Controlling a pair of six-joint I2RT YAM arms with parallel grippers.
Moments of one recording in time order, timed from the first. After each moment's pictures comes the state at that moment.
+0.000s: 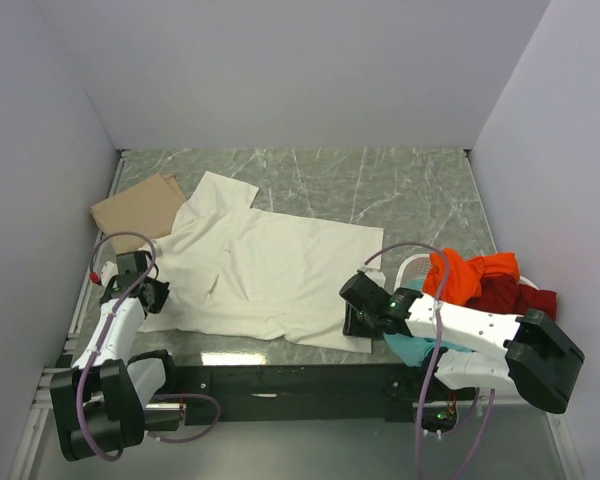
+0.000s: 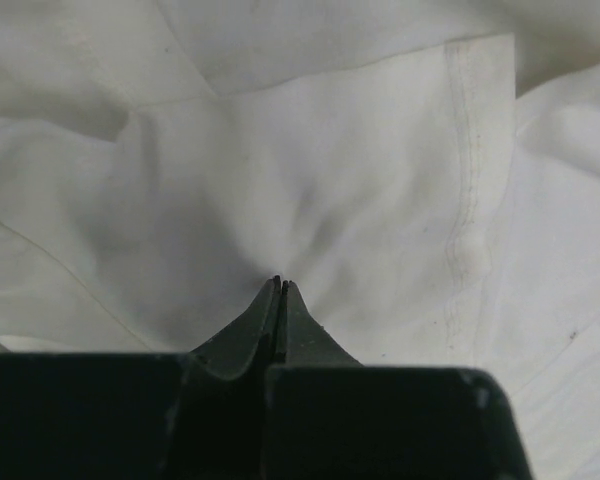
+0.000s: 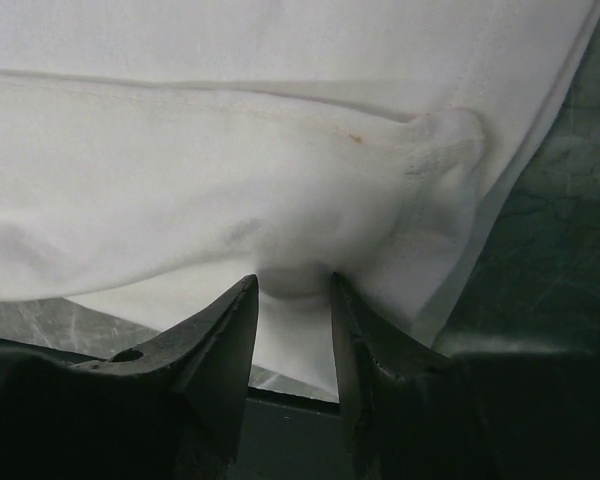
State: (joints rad) left arm 0.22 1.00 0.42 -0.44 -0.14 -0.97; right arm 0.90 1.16 0.51 -0.52 0.15 0.96
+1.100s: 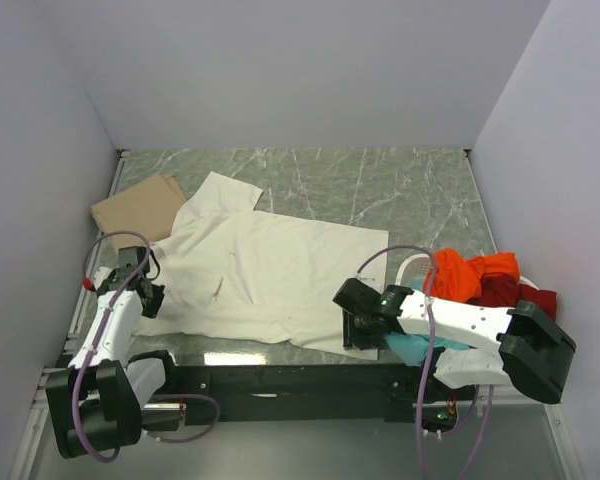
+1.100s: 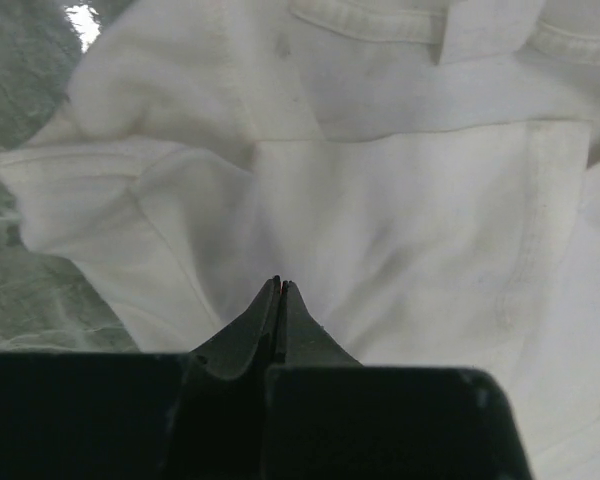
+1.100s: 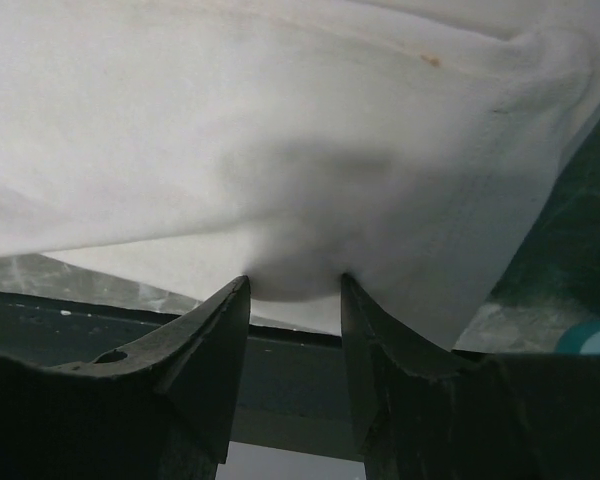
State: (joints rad) left arm 0.19 1.00 0.52 -0.68 -0.29 -1.08; right arm 0.96 1.22 0.58 -0.70 0.06 0.98
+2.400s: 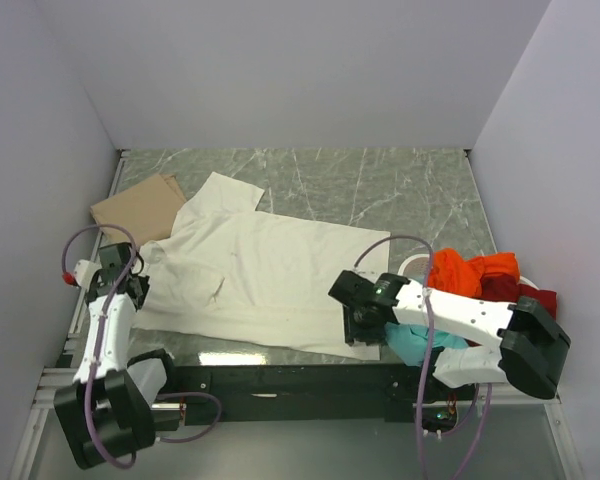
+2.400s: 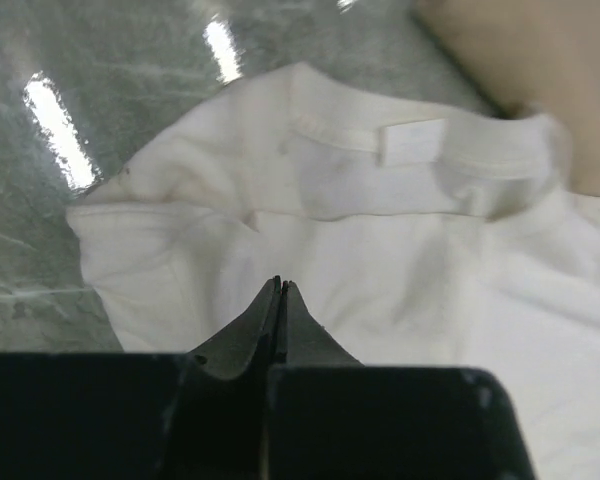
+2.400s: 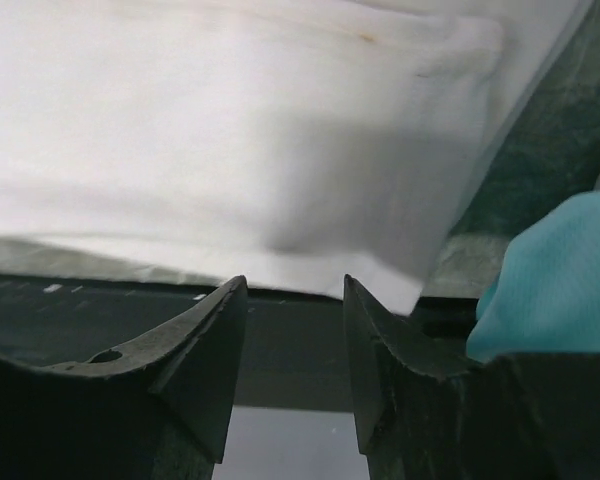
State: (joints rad) left arm 0.32 0.98 0.53 -0.58 -0.31 -0.99; right arm 0.97 1.26 0.70 -0.89 0.10 0.95
